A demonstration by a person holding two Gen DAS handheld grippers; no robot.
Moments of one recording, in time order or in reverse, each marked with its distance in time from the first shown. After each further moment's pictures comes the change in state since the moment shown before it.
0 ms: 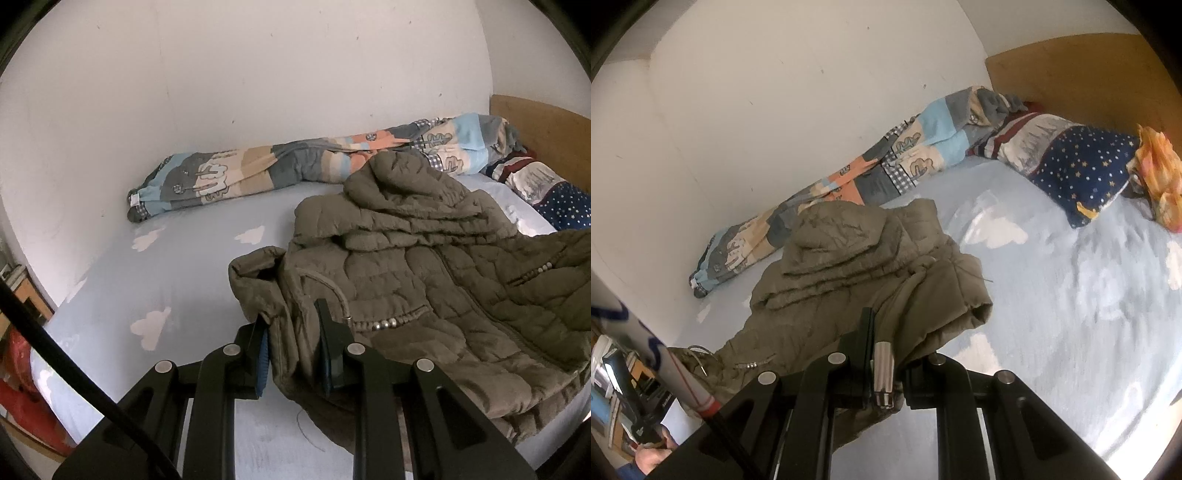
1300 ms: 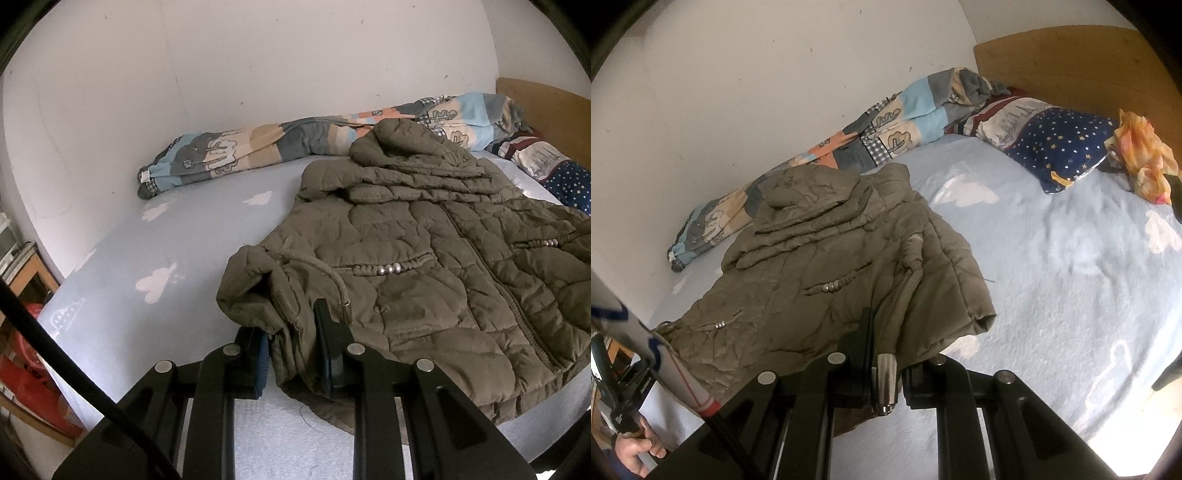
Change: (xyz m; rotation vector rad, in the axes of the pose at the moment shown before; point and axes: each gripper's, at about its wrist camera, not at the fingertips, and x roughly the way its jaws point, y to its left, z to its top) left arm 0.000 -0.008 -0.058 -0.002 0.049 0.049; right arm -0.003 -0.020 -0.059 -0.022 0.062 -0.094
